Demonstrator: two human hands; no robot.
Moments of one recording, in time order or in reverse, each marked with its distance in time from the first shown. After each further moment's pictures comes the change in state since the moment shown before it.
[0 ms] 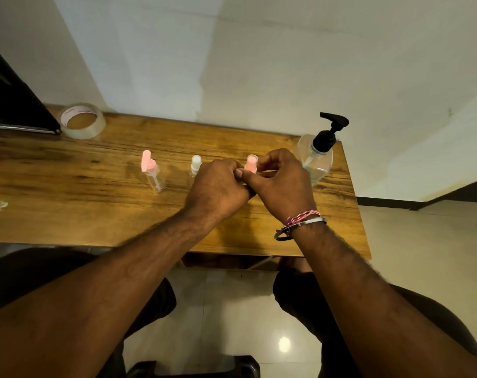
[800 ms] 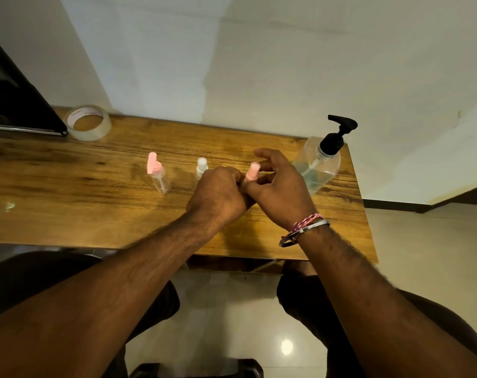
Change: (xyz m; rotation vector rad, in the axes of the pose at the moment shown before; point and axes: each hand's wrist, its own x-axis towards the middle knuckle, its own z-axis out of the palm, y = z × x) left_hand 0.006 -0.013 0.003 0.104 -0.043 -0.061; right_hand -0.001 -0.003 0.005 0.053 -0.177 -0.026
